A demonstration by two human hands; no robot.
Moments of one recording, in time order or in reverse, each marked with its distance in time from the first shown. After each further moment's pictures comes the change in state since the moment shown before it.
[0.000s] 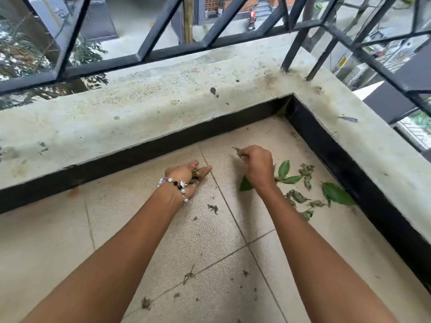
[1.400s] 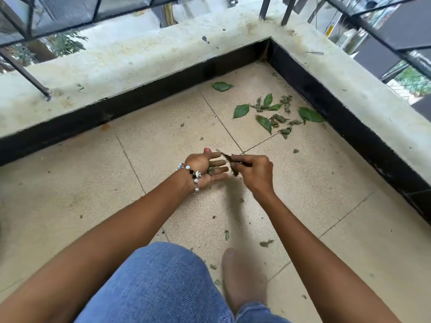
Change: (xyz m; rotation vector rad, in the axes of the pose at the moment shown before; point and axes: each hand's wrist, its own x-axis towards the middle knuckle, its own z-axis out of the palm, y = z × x) left_hand -0.156 -0.108 -0.097 0.381 -0.210 -0.137; right_hand -0.273 -0.074 -0.046 0.727 0.054 0.401
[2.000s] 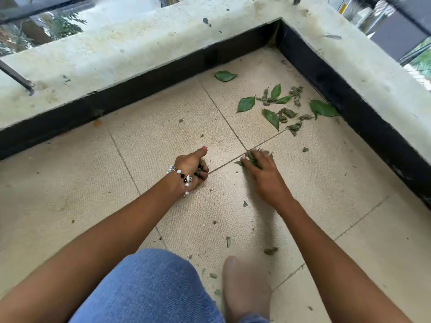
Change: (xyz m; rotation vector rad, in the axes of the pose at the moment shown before) left_hand 0.042 0.004 -0.027 -0.030 0.151 0.024; right_hand 0.039 0.083 -0.019 -0.808 -0.299 -0.352
